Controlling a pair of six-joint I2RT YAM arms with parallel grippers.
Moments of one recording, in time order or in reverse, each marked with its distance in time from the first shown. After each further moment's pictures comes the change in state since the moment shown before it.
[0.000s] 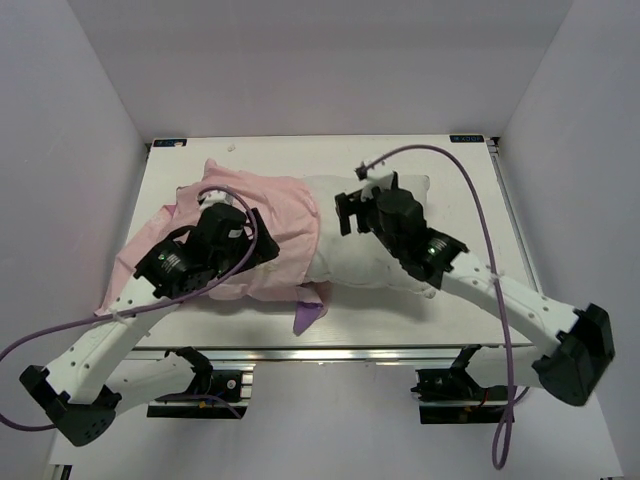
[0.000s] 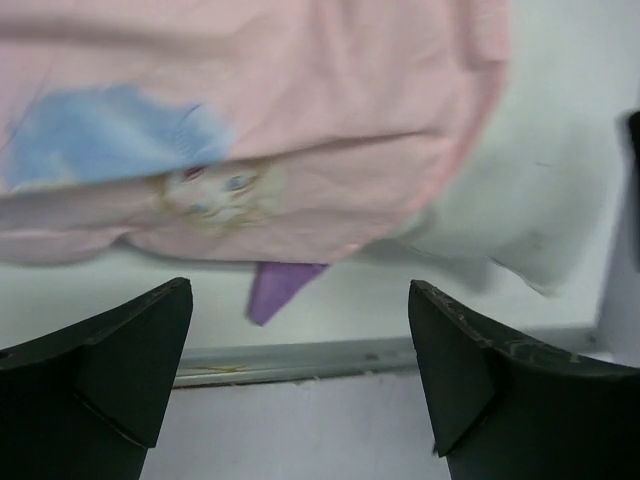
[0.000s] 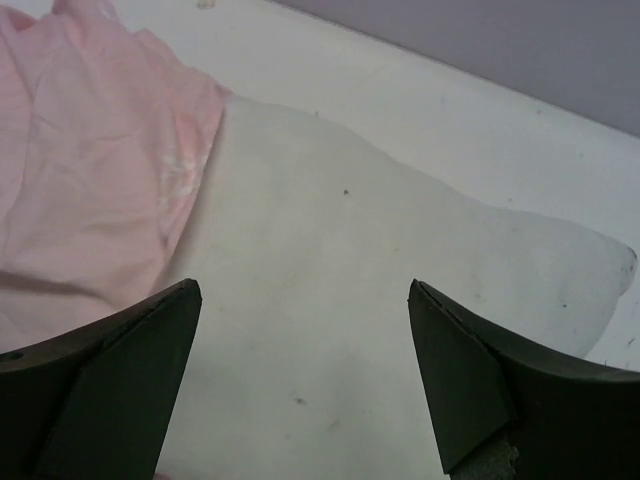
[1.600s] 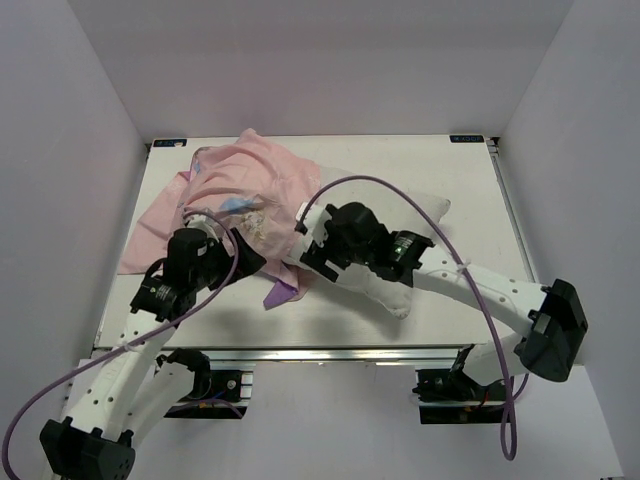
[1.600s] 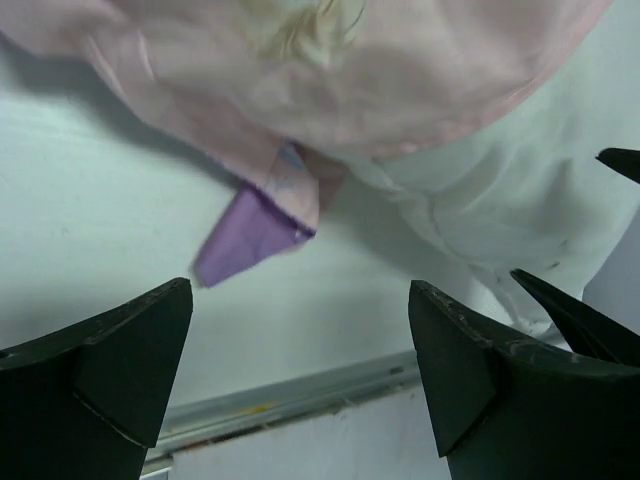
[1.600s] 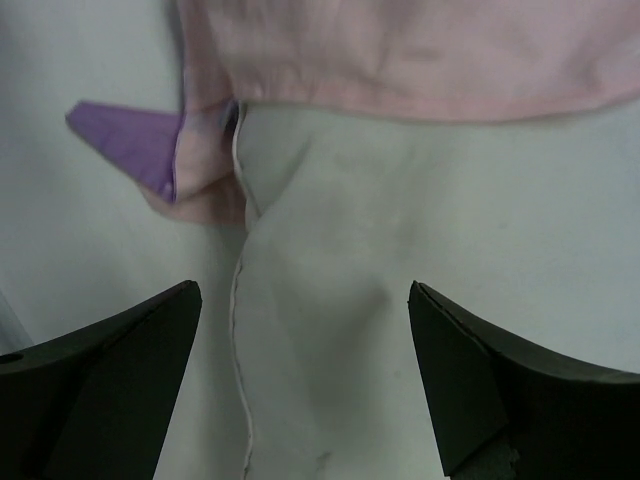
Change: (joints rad) left arm 0.391 -0.235 -0.470 0.340 0.356 0.170; right arm 0.132 0.218 0.209 -0.339 -0.334 -0.365
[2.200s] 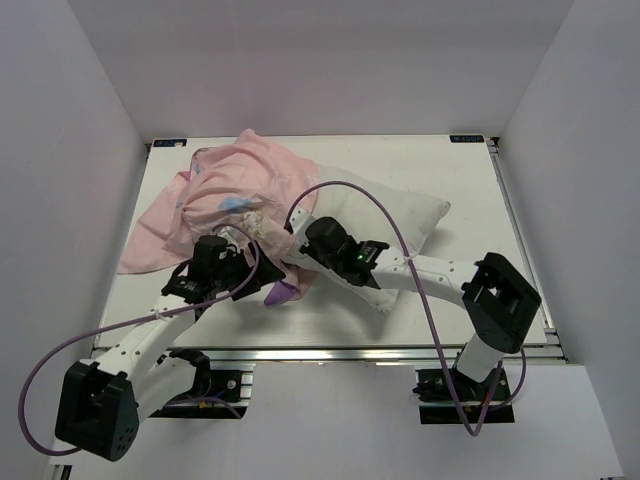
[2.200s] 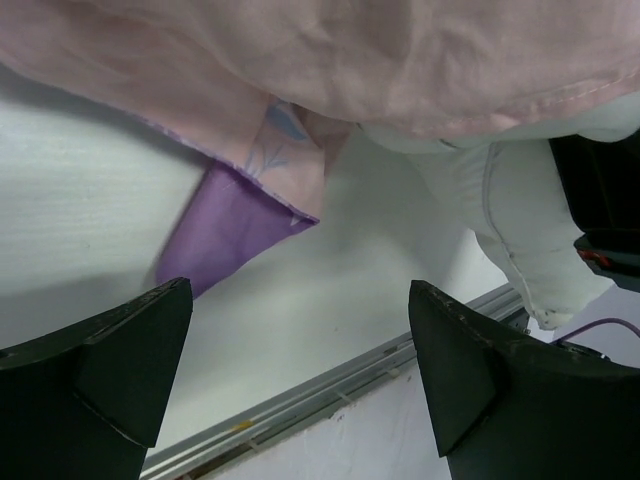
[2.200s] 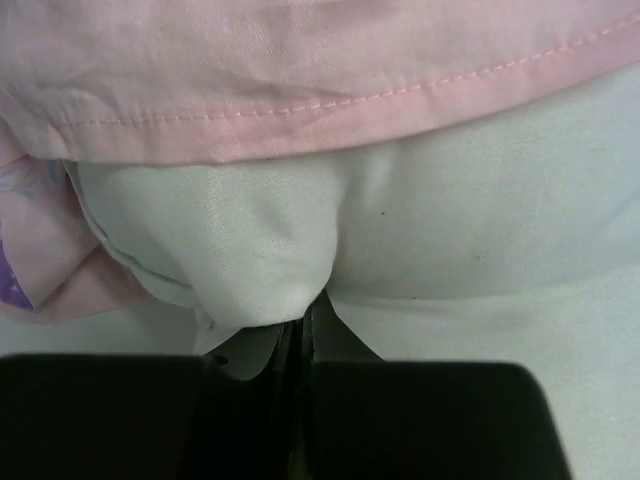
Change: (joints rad) left arm -0.015 0.190 -0.248 0.333 0.208 -0.082; right arm 0.024 0.269 -0.076 0.267 0.315 0.072
